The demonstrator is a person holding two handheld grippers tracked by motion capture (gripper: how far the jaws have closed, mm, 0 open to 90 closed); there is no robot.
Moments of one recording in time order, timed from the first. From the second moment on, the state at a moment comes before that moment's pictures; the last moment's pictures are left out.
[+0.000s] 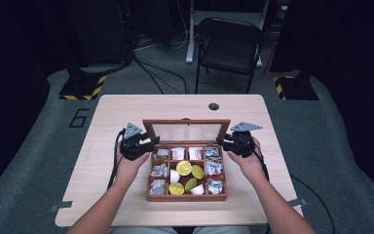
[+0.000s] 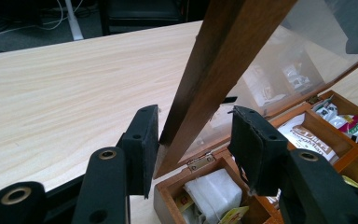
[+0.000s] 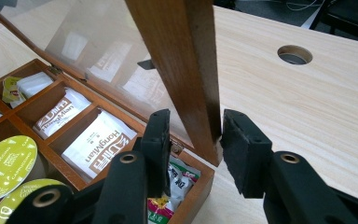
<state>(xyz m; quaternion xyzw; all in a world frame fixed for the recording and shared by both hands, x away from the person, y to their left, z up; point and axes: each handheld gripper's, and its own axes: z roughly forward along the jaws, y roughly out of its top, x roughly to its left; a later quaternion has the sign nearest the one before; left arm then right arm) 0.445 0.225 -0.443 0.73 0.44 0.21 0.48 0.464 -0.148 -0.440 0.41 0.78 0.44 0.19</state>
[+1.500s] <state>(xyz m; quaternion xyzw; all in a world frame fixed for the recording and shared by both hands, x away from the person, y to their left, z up) 0.469 0.216 -0.467 0.73 0.46 0.19 0.47 0.479 -0.138 -0.455 0.43 0.77 0.43 0.19</state>
